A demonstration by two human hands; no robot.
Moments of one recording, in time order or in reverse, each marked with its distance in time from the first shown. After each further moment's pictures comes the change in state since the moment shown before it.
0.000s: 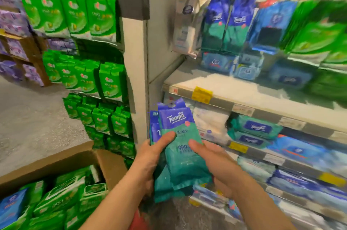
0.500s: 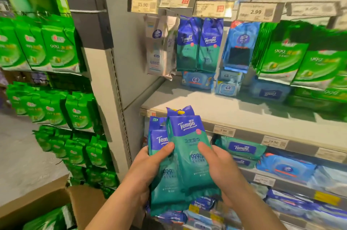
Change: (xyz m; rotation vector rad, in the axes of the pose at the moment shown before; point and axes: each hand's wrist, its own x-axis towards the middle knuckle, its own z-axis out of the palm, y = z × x) left_hand 0.052 0.024 0.080 0.202 -0.004 0.046; right_hand 0.034 -0.048 -0.081 -0.133 0.294 -0.192
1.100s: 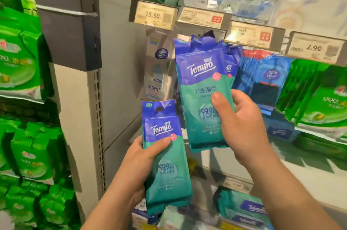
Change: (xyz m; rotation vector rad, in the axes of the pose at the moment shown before) left_hand 0.140 0.097 -0.004 -0.145 -0.086 0.175; right_hand 0.147 -0.157 0.027 -0.107 0.266 -0.684
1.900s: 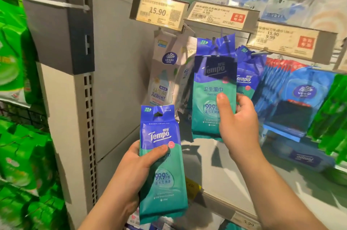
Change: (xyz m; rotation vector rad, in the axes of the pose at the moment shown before) left_hand 0.045 0.000 0.003 0.017 0.139 -0.004; right_hand 0.088 0.071 0.029 -0.020 0.096 -0.033
